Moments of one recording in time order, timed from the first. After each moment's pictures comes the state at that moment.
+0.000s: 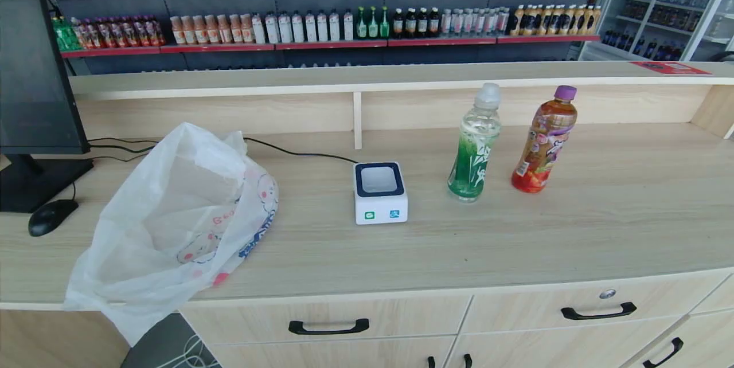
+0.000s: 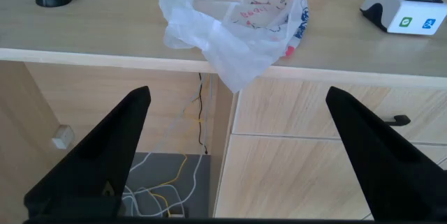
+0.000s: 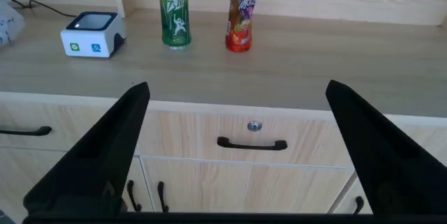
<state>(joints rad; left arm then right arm) 0.00 0.00 0.00 0.00 0.00 -0.02 0.03 0.09 -0.22 -0.02 0.06 -0.07</state>
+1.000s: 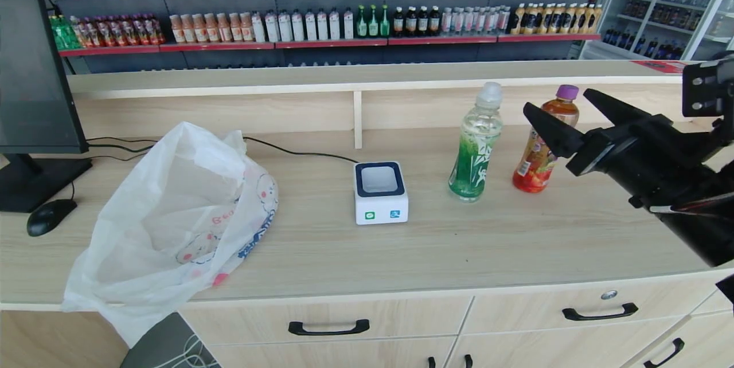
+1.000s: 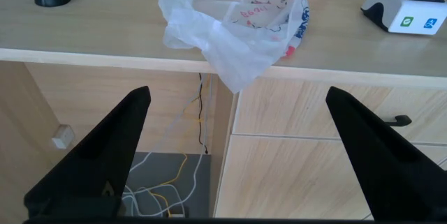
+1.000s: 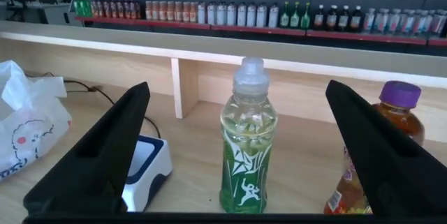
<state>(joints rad) 0.00 0.00 0.00 0.00 0.00 -0.02 0.31 1.59 -0.56 -1.38 0.07 -0.04</state>
